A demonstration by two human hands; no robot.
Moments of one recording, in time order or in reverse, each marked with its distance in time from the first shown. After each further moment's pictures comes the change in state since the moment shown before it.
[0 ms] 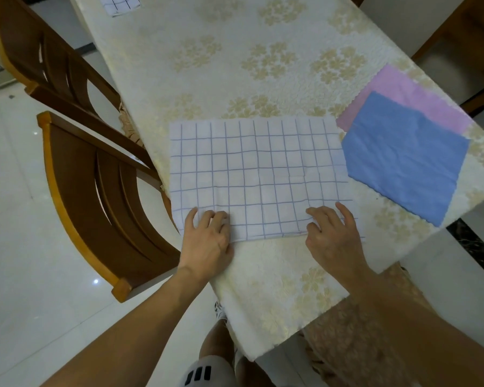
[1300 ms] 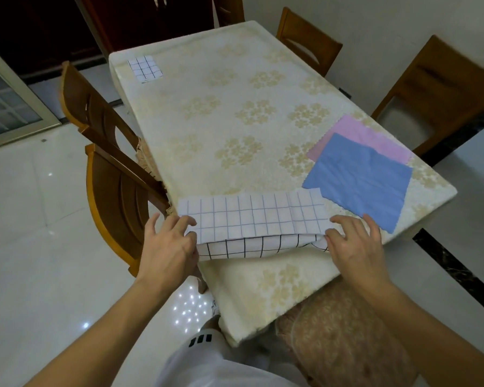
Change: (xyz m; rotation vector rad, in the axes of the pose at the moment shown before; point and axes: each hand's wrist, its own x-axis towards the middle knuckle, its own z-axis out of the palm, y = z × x) left_hand -0.082 0.003 -0.133 0.092 0.136 -0.109; right_hand -0.040 0.036 -0.122 -0.110 0.125 0.150
